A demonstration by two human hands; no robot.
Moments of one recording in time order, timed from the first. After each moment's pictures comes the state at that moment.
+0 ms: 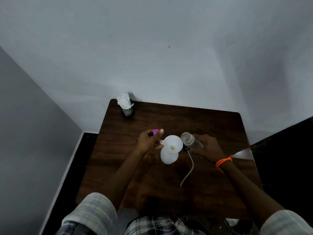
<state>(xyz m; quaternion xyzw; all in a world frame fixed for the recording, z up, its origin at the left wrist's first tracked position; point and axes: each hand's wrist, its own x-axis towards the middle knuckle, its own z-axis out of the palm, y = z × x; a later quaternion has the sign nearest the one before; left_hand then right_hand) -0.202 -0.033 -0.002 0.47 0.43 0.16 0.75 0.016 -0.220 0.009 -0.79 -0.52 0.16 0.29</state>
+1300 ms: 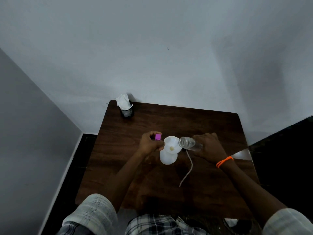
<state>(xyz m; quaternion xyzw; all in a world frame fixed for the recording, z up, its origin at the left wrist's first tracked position) -0.203 -0.036 -0.005 0.56 0.41 0.13 0.71 0.026 -0.221 0.010 -0.79 -0.60 0.01 0.09</state>
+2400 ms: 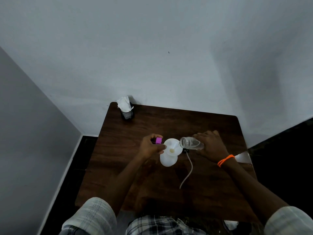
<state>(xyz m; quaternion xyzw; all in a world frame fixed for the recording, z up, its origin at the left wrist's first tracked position) -0.210 -0.041 -0.002 0.59 0.40 0.12 0.69 0.035 -0.217 0.021 -0.79 -0.61 0.00 0.00</state>
